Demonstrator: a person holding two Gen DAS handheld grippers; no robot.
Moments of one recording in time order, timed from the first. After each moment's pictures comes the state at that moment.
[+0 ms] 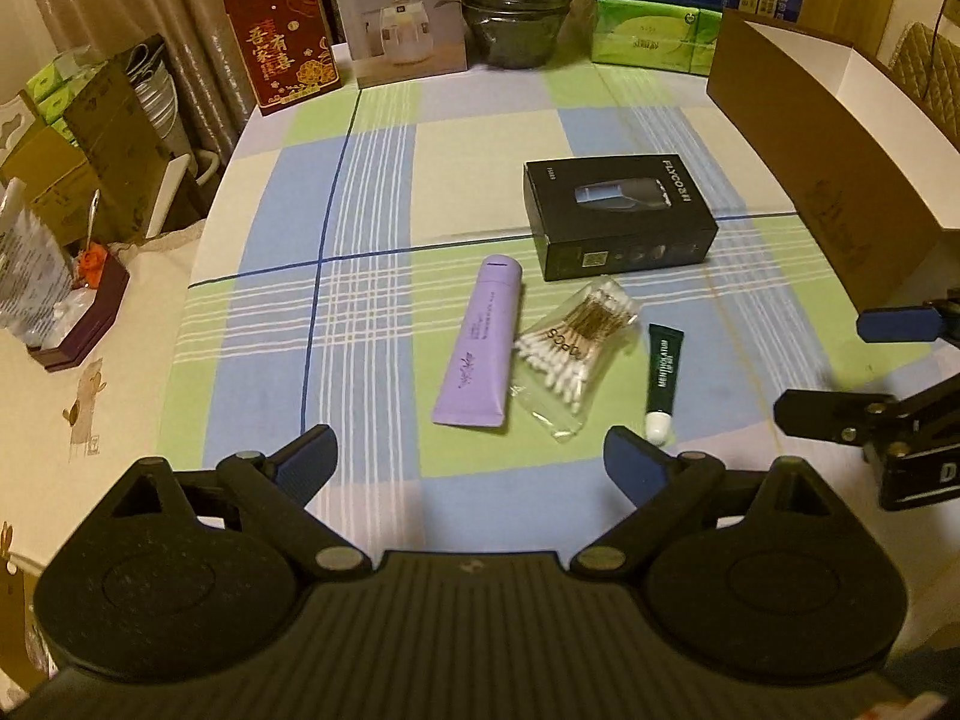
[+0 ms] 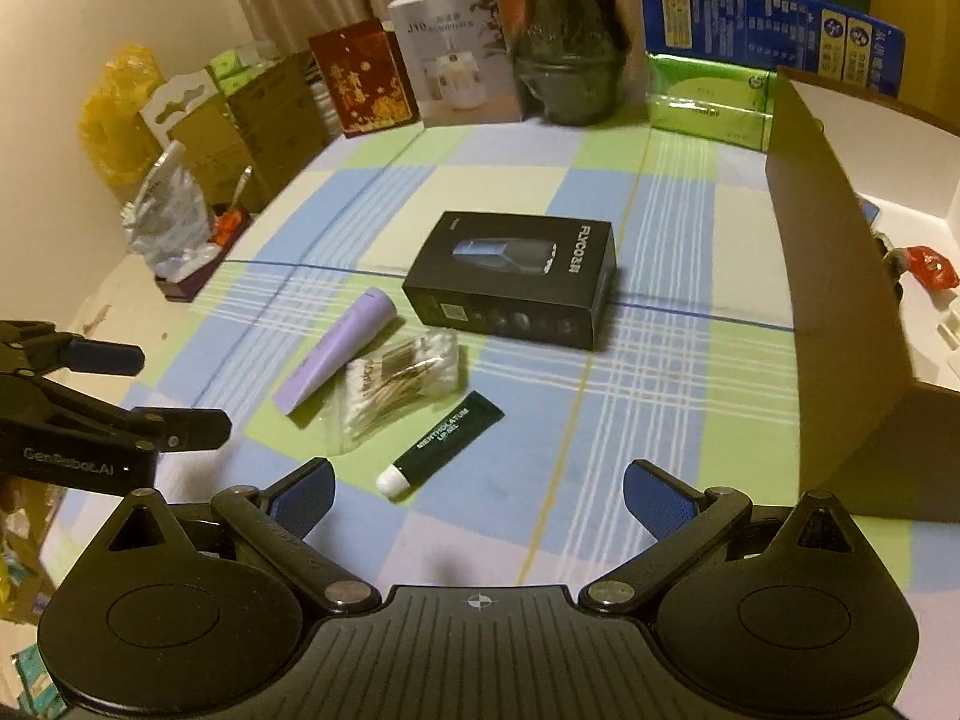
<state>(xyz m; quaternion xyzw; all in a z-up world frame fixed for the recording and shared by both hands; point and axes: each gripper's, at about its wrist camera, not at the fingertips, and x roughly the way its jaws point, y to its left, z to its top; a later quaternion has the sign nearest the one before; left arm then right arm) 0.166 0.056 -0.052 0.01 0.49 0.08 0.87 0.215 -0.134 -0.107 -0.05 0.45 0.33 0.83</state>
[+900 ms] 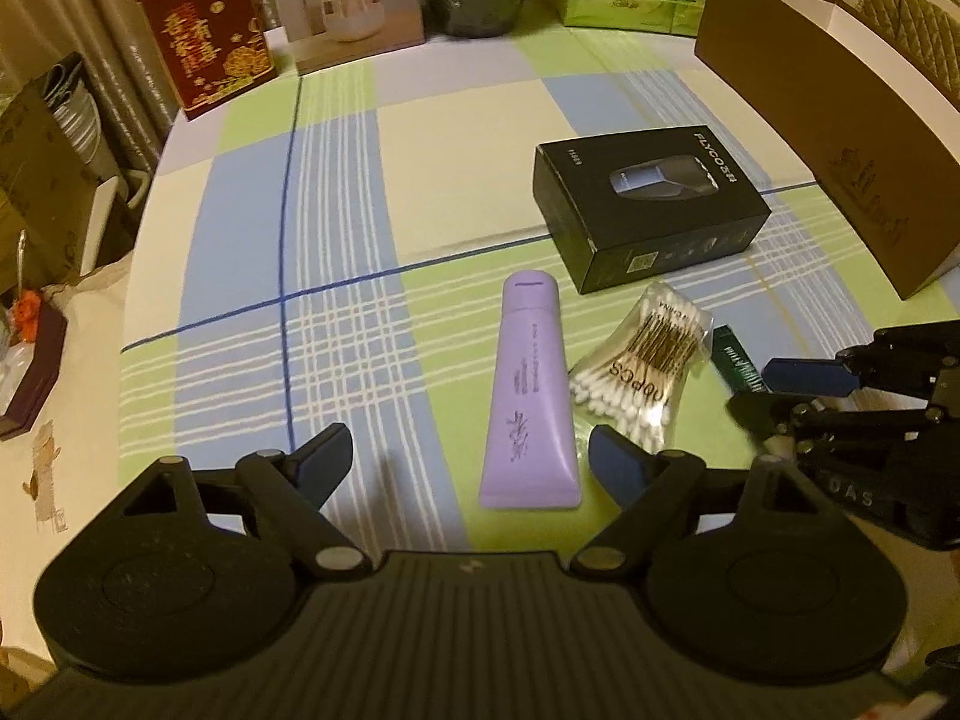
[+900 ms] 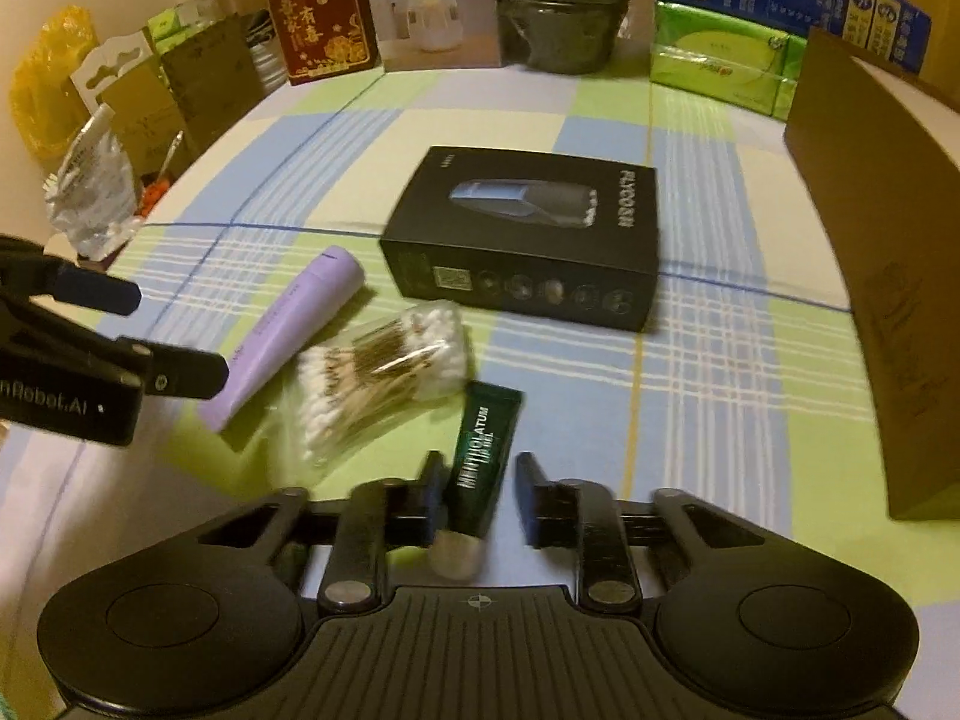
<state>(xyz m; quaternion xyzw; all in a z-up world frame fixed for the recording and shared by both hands) 0.227 0.101 -0.097 0.03 0.51 0.00 0.86 0.231 -0.071 -0.166 -0.09 0.46 0.26 0.84</state>
